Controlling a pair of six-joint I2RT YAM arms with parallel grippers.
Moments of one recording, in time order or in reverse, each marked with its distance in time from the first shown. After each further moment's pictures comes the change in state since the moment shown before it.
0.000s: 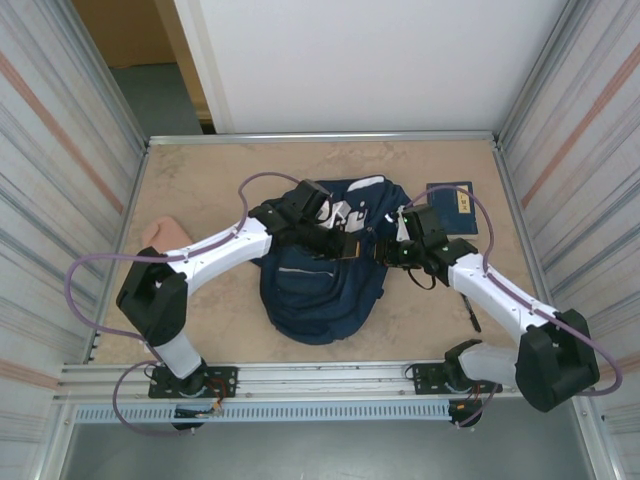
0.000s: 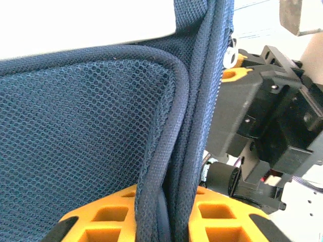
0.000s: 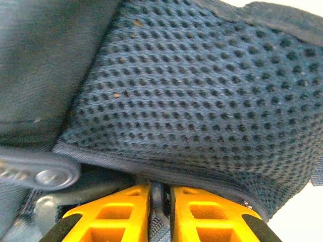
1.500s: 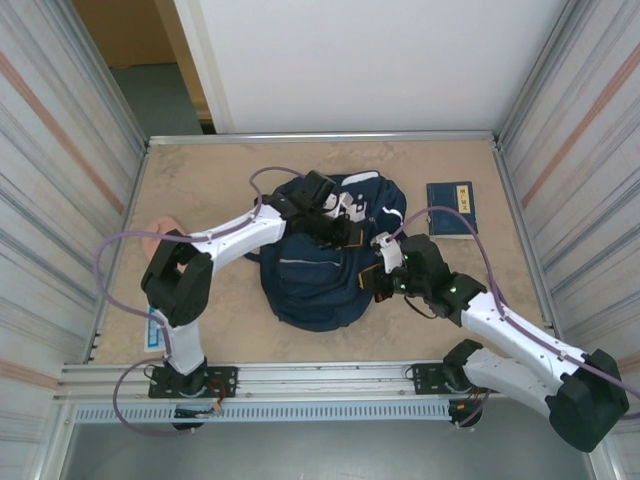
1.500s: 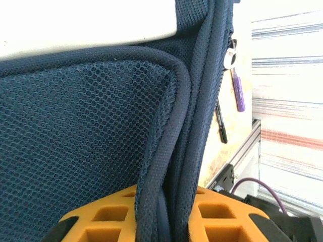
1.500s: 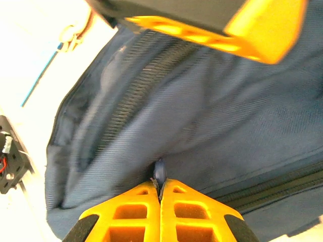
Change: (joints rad) left arm 0.047 0.186 0.147 0.000 -0.010 -0.035; right arm 0.223 -0.273 -0.209 0.172 -0.108 -0.188
